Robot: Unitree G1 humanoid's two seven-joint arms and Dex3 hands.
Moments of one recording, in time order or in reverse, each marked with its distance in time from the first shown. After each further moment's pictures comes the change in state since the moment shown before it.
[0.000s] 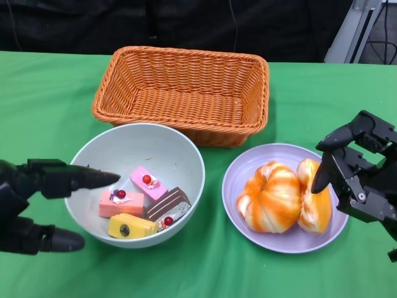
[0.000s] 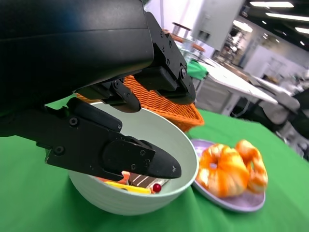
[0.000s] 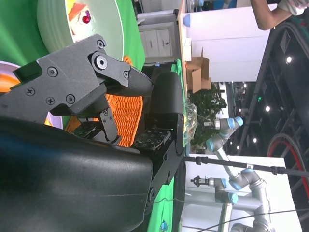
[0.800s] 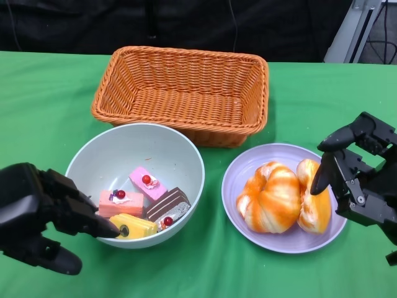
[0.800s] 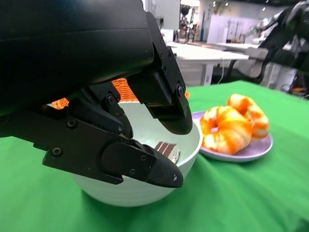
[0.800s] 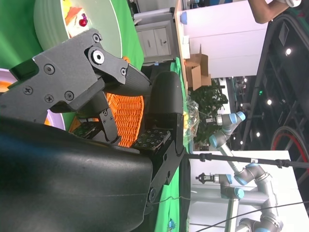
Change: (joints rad) left arm -0.131 0.014 0.002 0.170 0.388 -0.303 0.153; right arm 0.020 0.016 0.004 -0.033 0.014 0.040 -0.025
